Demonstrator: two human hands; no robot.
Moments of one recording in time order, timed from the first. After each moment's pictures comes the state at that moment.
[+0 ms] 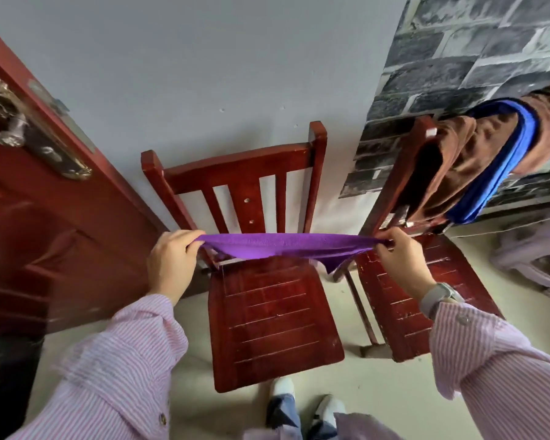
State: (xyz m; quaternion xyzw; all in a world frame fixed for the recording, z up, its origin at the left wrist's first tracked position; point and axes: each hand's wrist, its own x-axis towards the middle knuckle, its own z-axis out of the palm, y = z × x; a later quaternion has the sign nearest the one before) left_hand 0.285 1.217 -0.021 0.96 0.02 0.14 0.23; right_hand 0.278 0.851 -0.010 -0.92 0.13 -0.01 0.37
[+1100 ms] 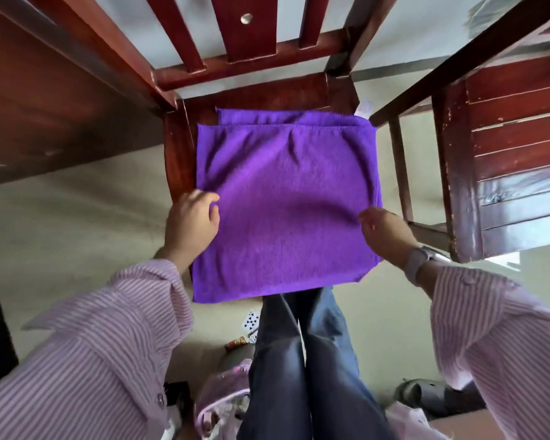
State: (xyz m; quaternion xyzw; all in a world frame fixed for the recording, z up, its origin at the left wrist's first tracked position) left_hand 0.234 1.222 -0.378 0.96 0.02 -0.18 0.20; right_hand 0.224 0.897 -0.363 -0.91 0.11 0.35 0.19
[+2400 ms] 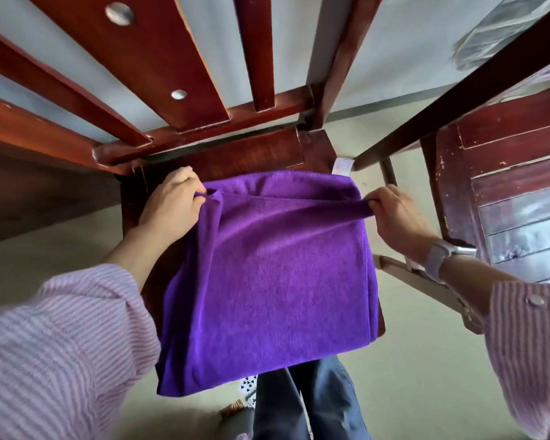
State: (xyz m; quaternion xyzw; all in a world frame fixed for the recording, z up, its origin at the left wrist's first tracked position) left_hand 0.375 1.185 -0.409 0.97 -0.07 -0.18 0.17; right_hand 0.335 0.843 -0.403 -0.95 0.03 0.22 0.23
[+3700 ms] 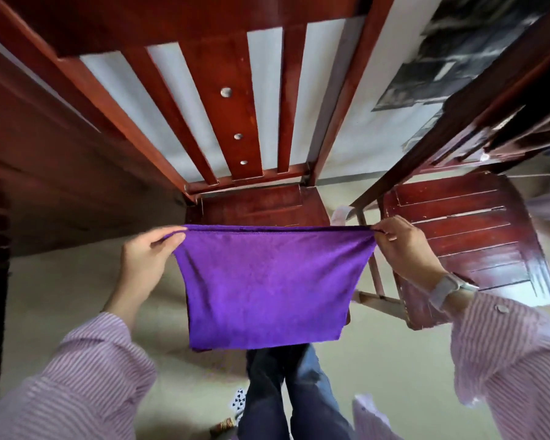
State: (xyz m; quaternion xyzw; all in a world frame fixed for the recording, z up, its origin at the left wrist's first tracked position) left_hand 0.269 1.231 -0.220 0.82 0.21 -0.03 0.52; right_hand 0.298 0.835 -0.222 -0.94 0.00 0.07 0.32
